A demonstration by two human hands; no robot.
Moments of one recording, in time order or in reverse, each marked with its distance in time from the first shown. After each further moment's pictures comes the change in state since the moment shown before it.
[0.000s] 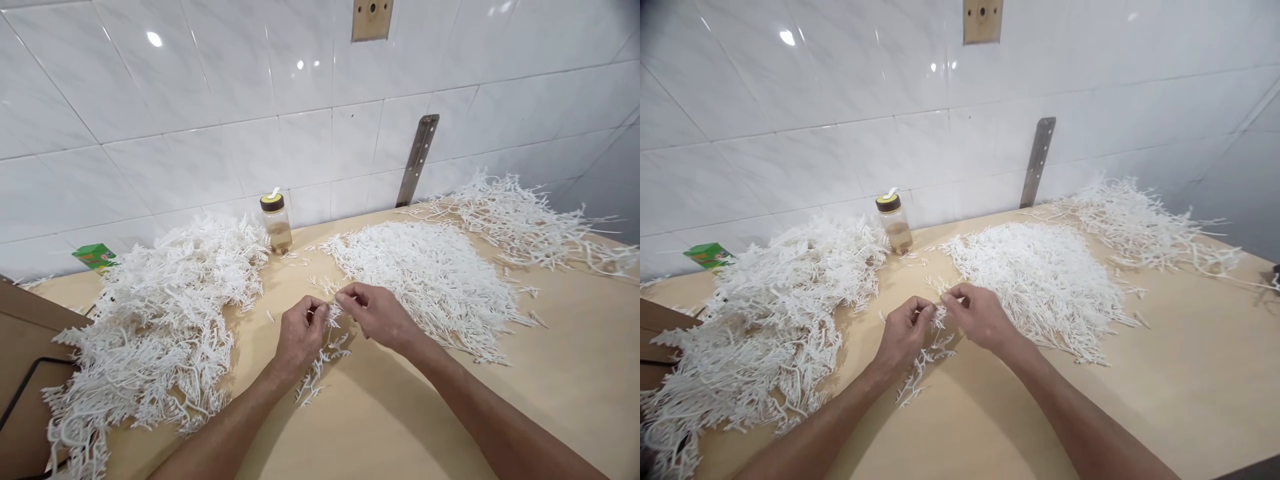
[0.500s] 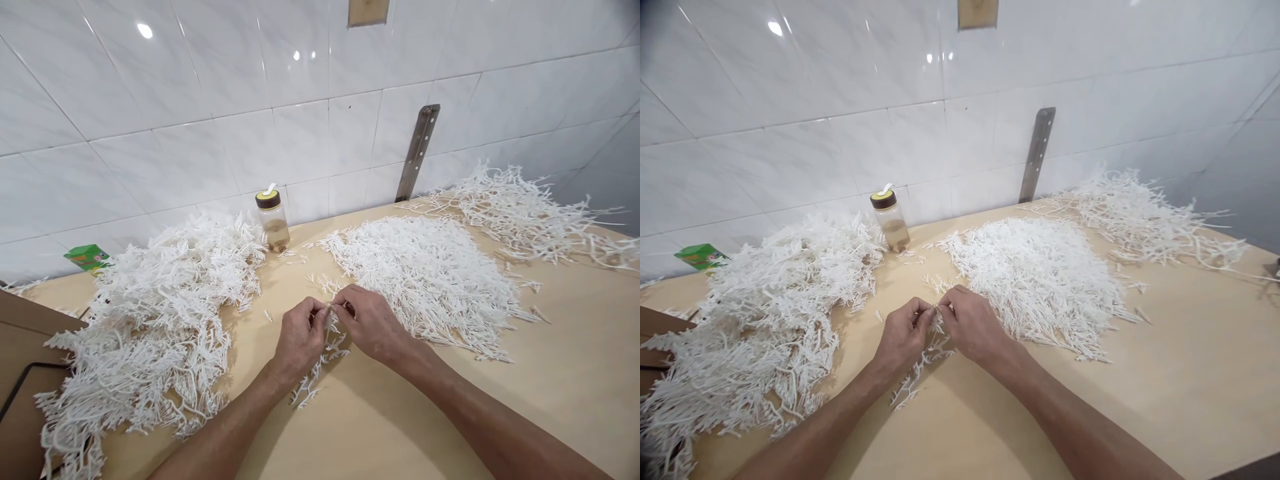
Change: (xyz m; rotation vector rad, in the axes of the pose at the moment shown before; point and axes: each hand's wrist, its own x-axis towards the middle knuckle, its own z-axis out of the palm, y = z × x) left_hand 0.000 0.000 -0.001 0.117 -0.054 0.043; right_hand -0.006 0.003 0.021 -0.272 0.088 -0.223
